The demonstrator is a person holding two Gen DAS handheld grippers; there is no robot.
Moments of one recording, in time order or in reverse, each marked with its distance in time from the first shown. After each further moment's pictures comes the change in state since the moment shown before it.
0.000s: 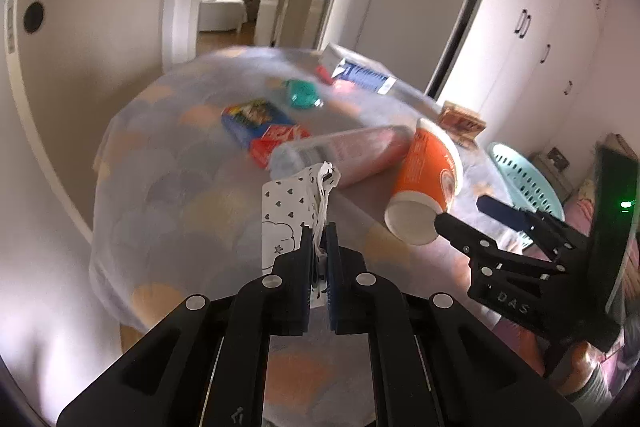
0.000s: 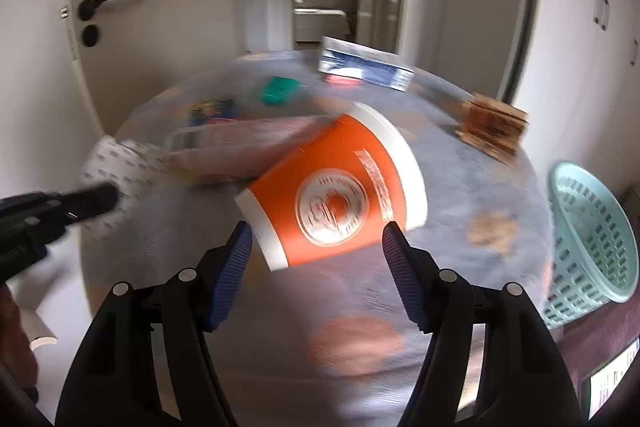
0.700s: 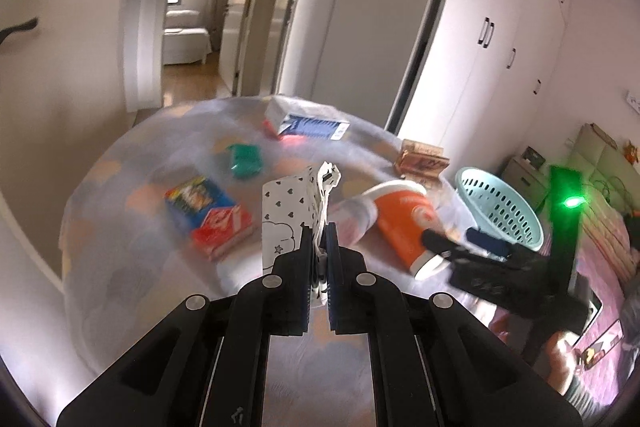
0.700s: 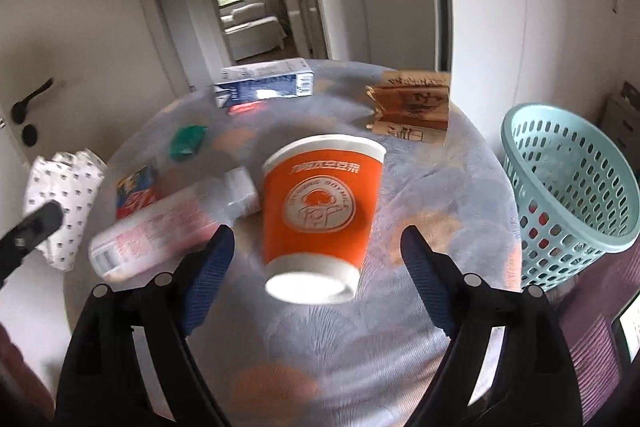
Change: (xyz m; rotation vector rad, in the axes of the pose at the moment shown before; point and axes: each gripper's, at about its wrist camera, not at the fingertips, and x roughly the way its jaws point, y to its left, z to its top) left arm 0.017 -0.037 0.060 0.099 -0.077 -0.099; right arm 0.013 -0.077 0.021 0.312 -0.001 -0.062
